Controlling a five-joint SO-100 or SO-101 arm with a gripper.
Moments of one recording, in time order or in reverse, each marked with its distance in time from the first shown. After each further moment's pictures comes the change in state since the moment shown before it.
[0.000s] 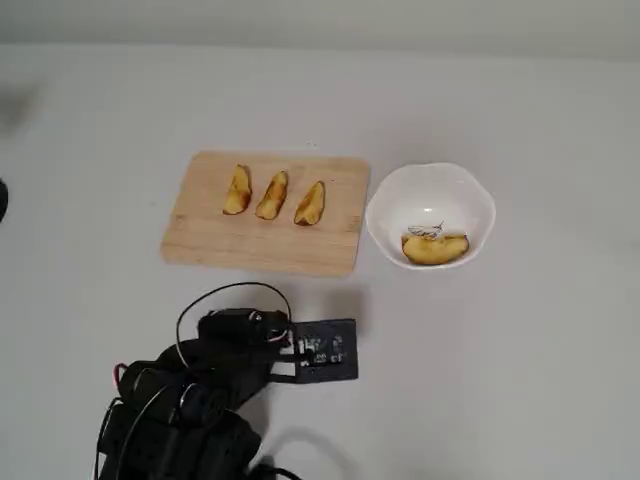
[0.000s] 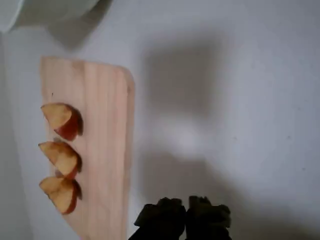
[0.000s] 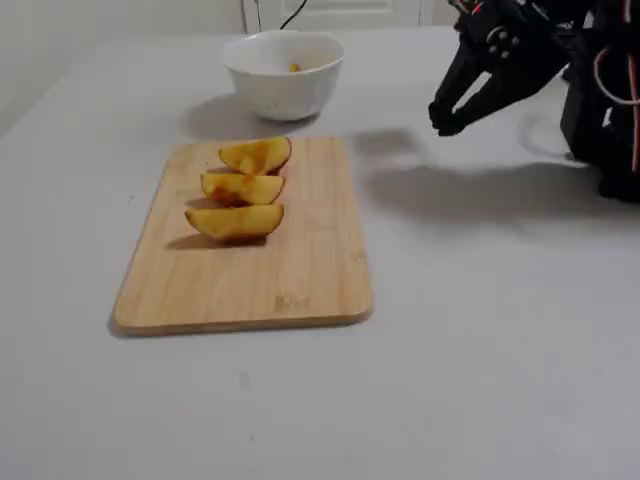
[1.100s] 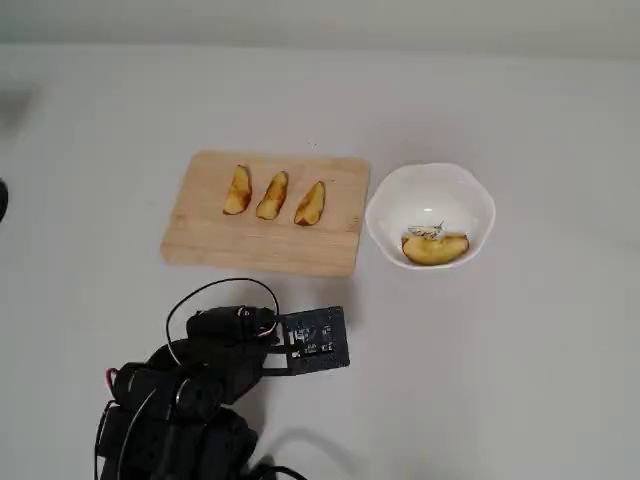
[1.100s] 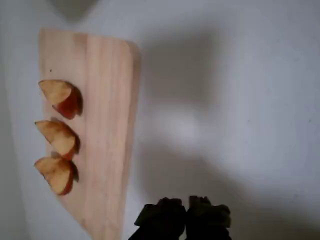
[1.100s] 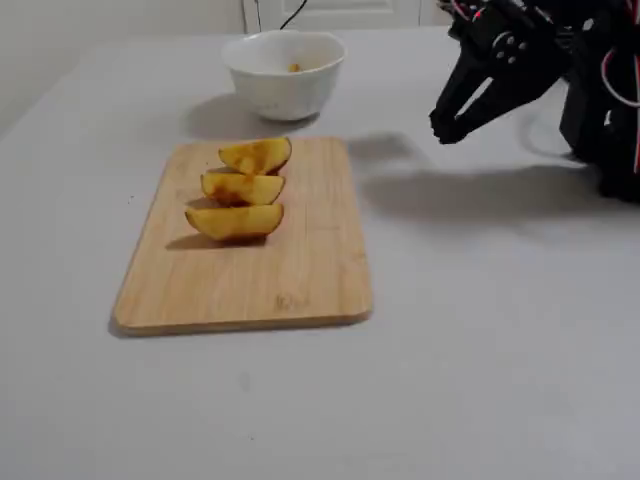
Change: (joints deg) arm -4.2 0.0 0.0 0.0 0.0
